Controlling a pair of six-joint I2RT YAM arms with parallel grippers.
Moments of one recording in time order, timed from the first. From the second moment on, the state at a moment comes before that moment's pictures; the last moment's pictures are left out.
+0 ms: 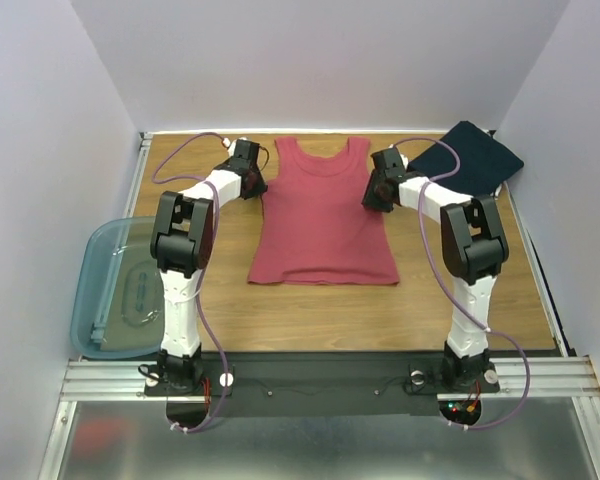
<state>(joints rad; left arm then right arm) -0.27 2.18 1.59 -0.26 -0.13 -0.56 0.30 2.06 1.46 -0.32 0.16 0.58</state>
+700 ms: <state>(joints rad) -0.26 2.05 1.42 -0.28 -0.22 -0.66 0.28 2.17 1.65 -0.34 0.23 0.33</state>
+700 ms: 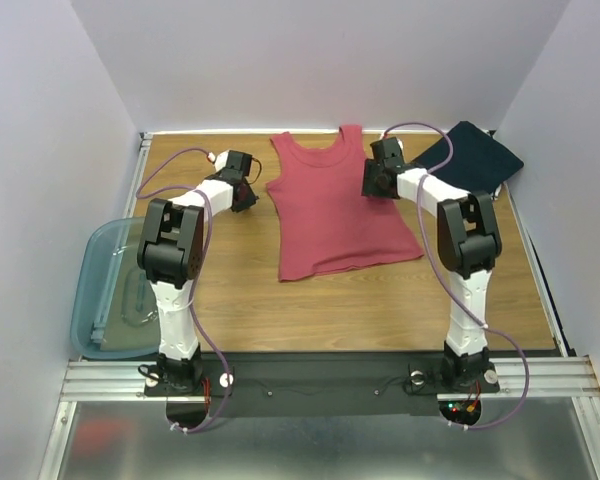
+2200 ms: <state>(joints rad) -0.15 1.86 1.32 -0.29 0.01 -0.67 1.13 2.10 1.50 -0.44 0.57 0.67</state>
